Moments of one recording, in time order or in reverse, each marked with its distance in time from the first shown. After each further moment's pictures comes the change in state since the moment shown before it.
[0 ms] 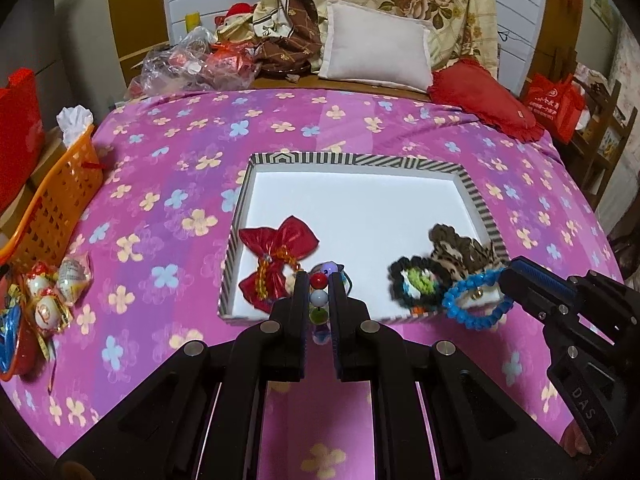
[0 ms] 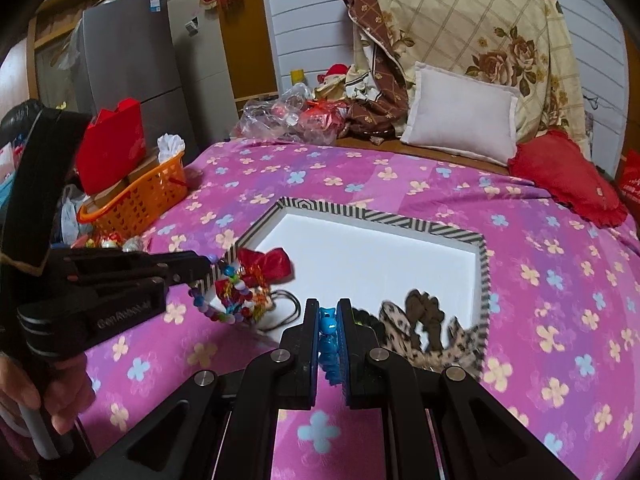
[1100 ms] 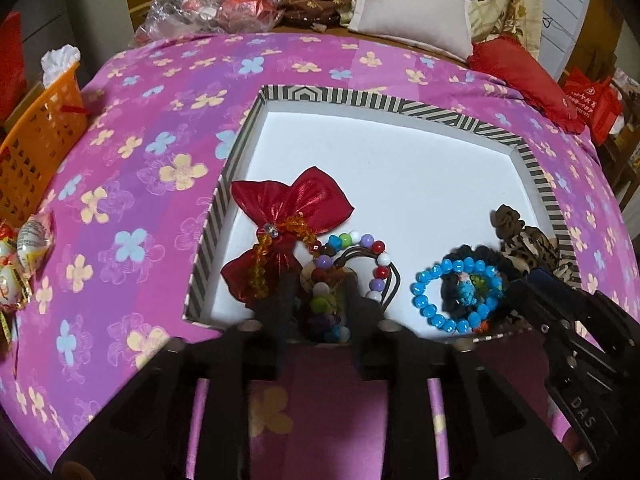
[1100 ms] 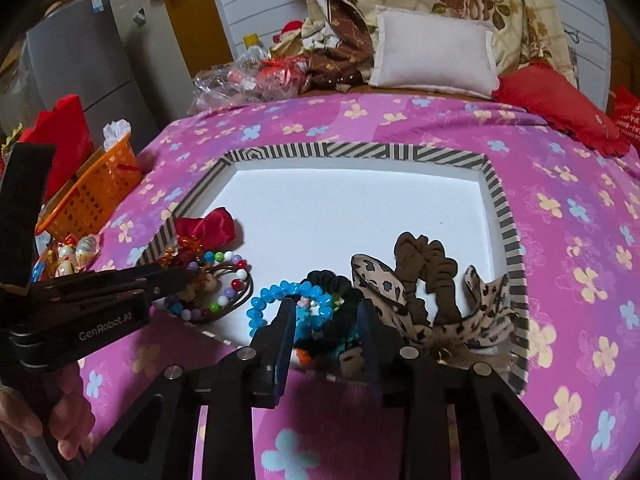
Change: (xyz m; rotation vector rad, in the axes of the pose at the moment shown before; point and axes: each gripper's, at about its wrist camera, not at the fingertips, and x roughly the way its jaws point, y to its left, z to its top) left arm 0.085 0.015 -0.016 -0.082 0.117 0.043; right arm 0.075 -0.033 -0.031 0.144 0.117 -0.047
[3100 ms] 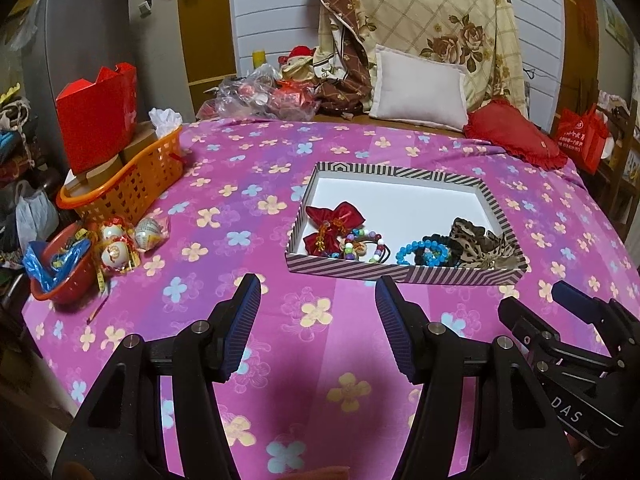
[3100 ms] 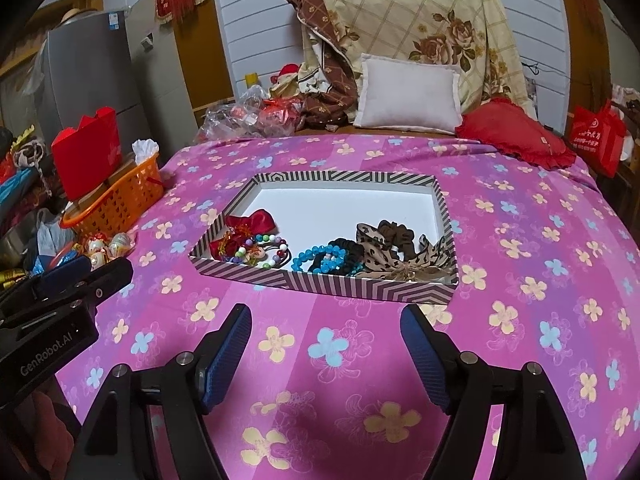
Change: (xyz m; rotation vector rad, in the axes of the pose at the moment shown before) left arm -0.161 0.003 -0.104 -0.009 -0.316 0.124; right arm -0.121 0.043 -0.067 0.000 -0.136 -0.084
